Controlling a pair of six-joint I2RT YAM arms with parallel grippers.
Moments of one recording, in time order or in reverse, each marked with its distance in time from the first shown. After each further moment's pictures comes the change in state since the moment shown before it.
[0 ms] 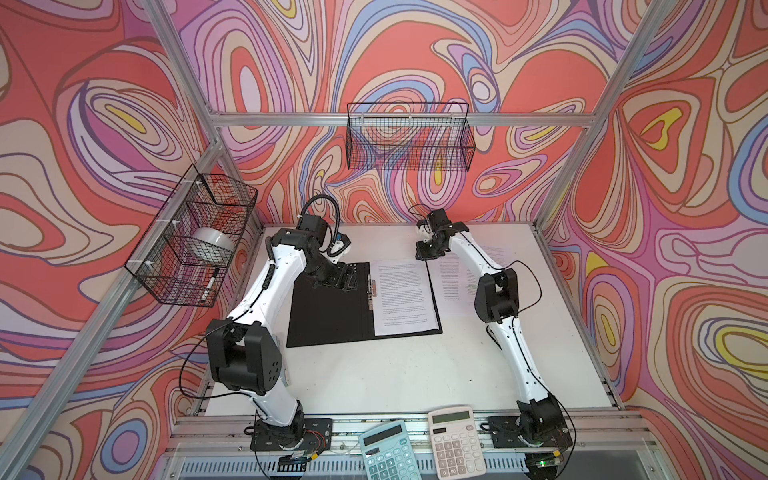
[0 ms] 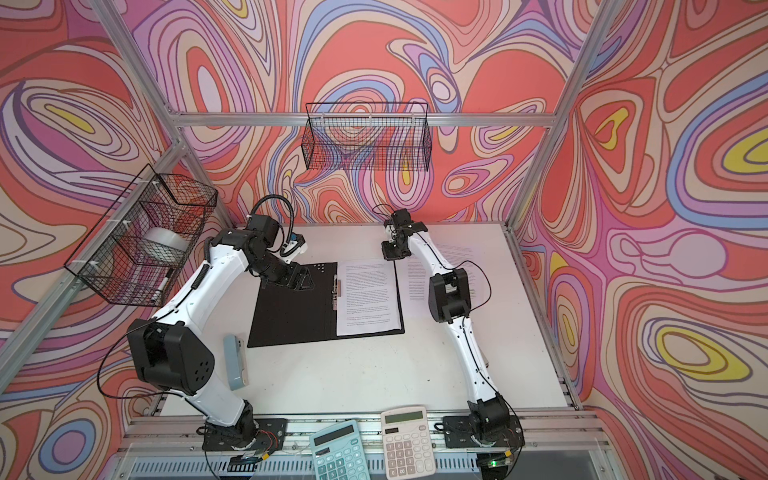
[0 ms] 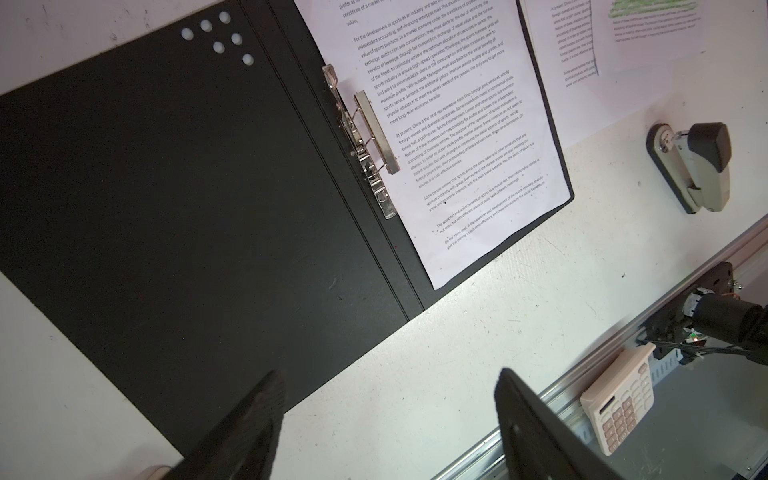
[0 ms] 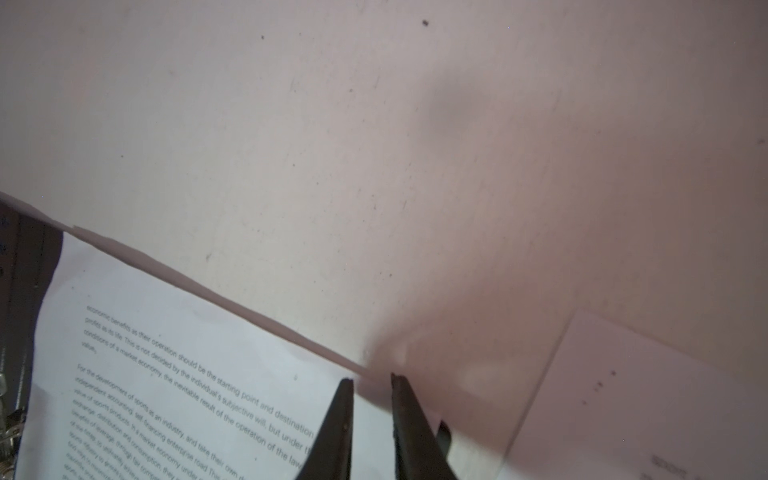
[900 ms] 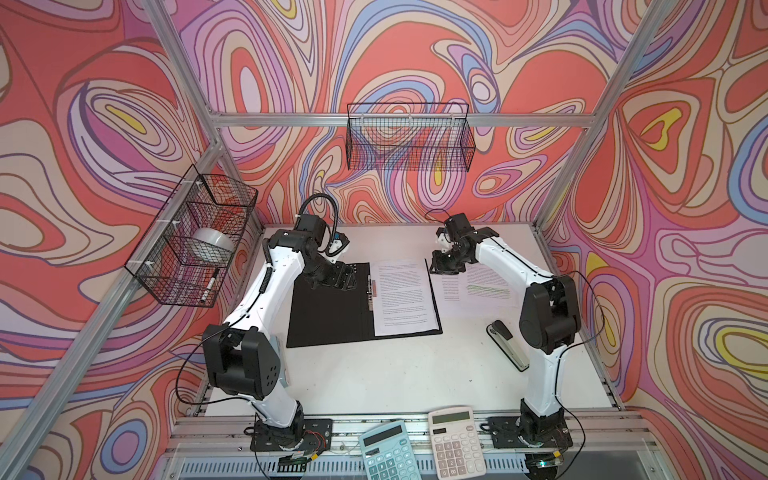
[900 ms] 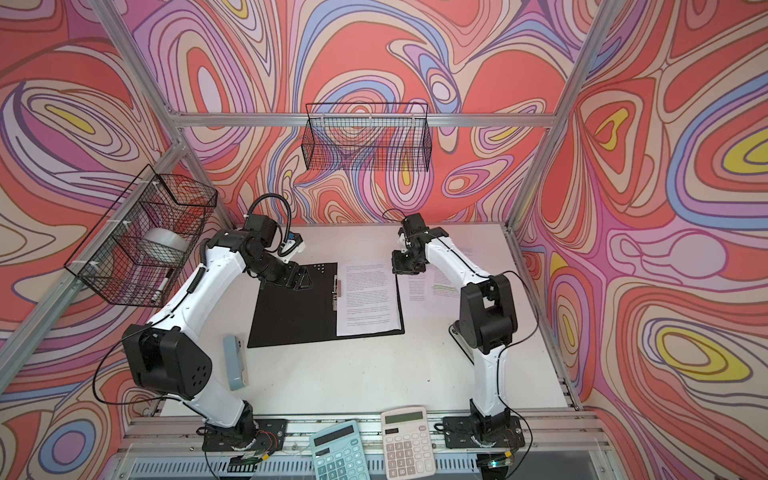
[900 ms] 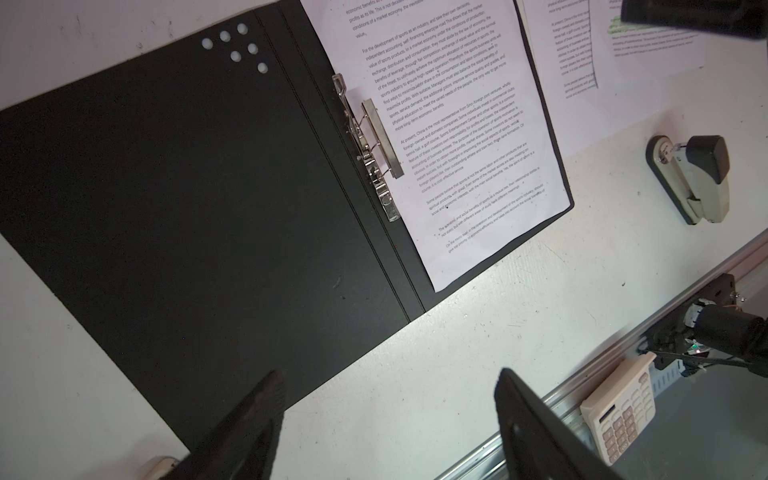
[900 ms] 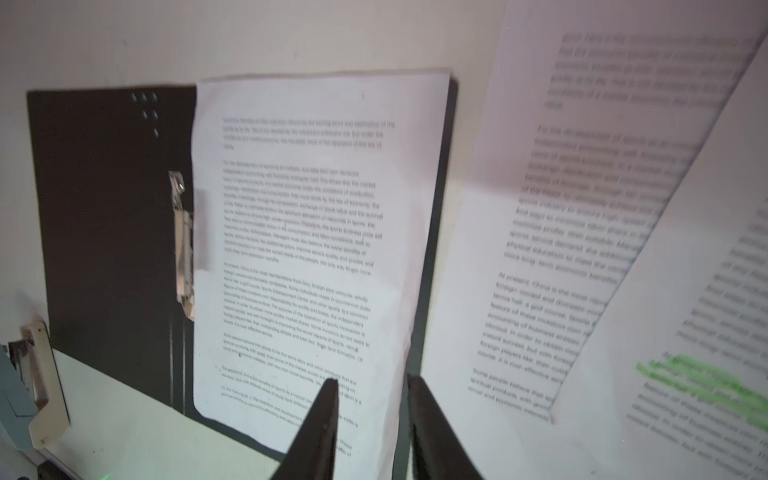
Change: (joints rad) left arm 0.000 -0.028 -0.005 0.007 -0.011 -0.026; right arm 0.052 -0.741 -0.946 0.089 0.031 0.228
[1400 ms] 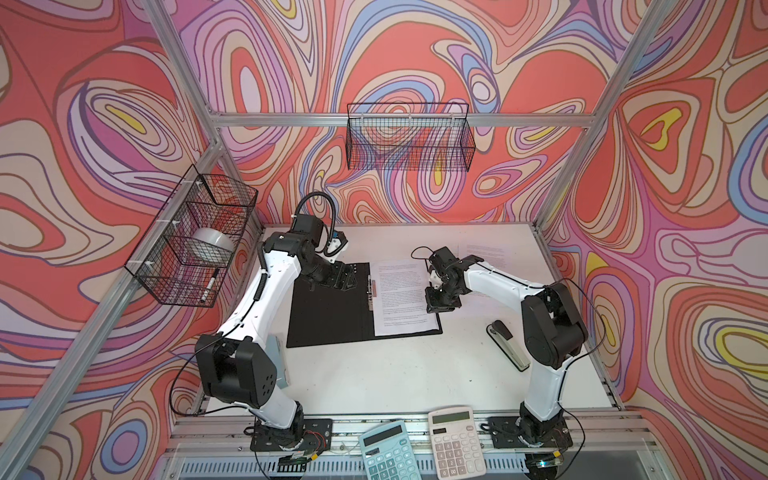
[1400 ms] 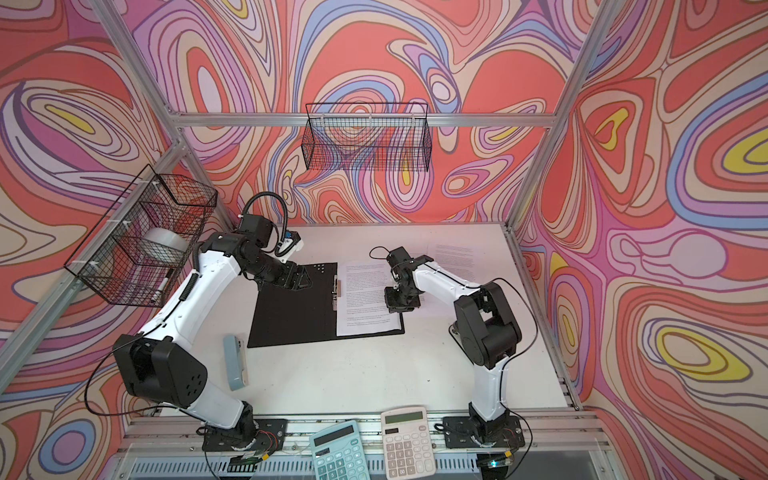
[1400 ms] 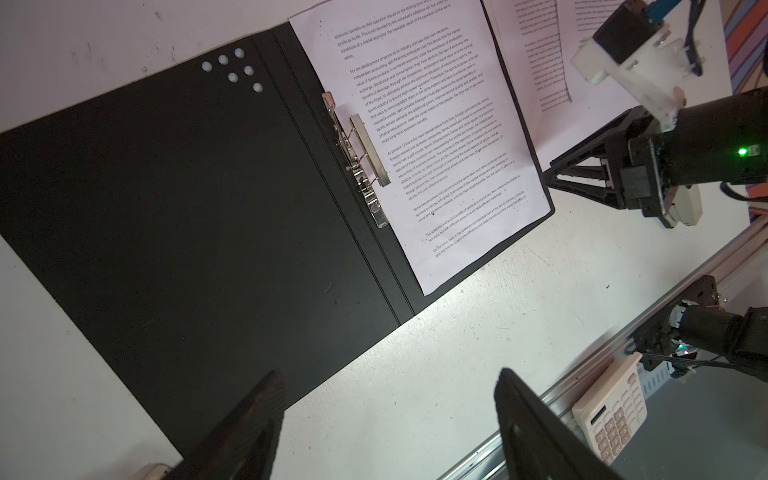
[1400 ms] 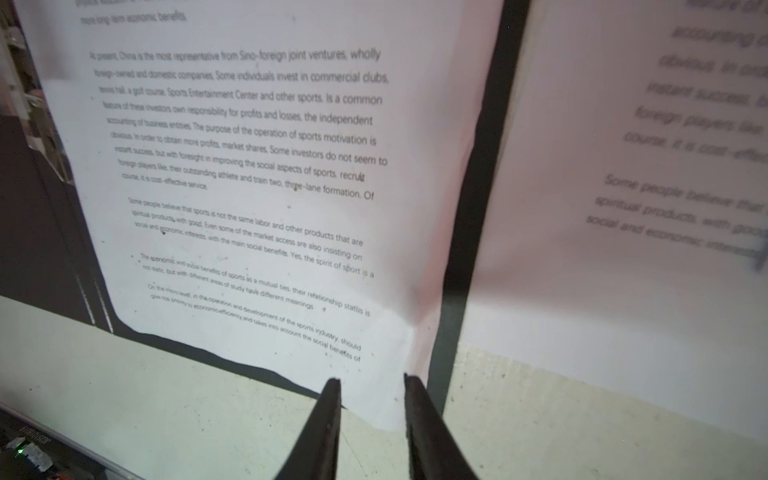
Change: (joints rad) left arm 0.000 -0.058 -0.027 0.023 0.019 -0.006; right arm 0.130 -0.078 -0.246 0.017 0.053 0.099
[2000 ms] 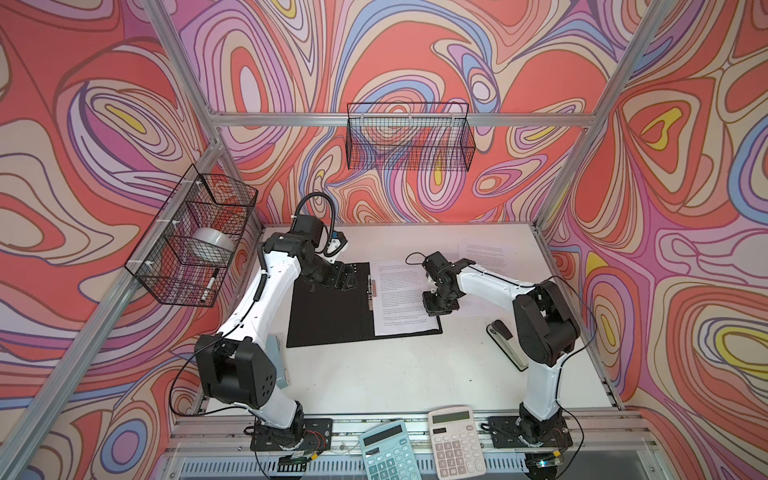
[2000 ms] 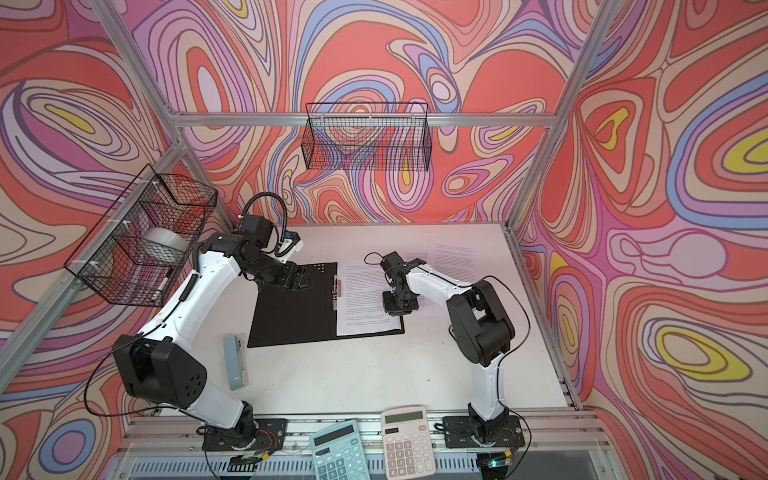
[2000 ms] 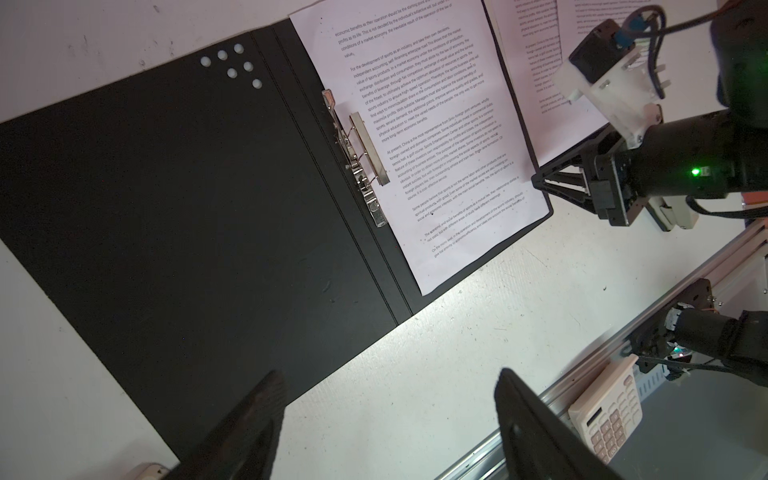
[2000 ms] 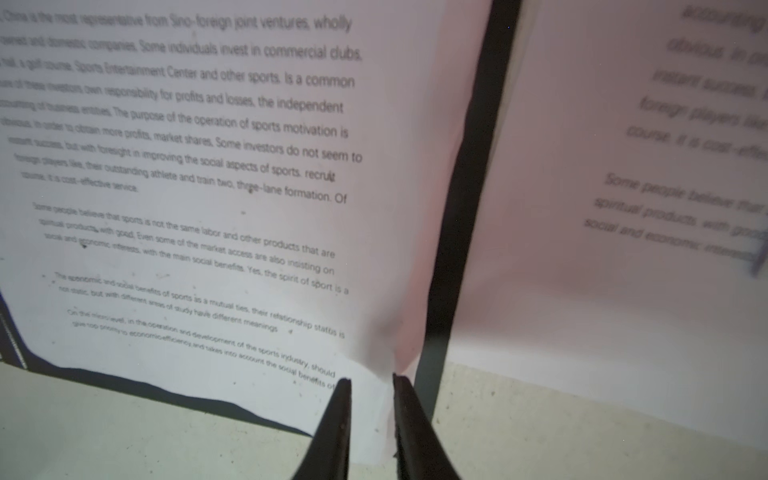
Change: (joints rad) left arm 0.000 -0.002 -0.007 0.006 0.003 -0.013; right arm 0.037 0.042 -0.005 0.001 0.086 0.005
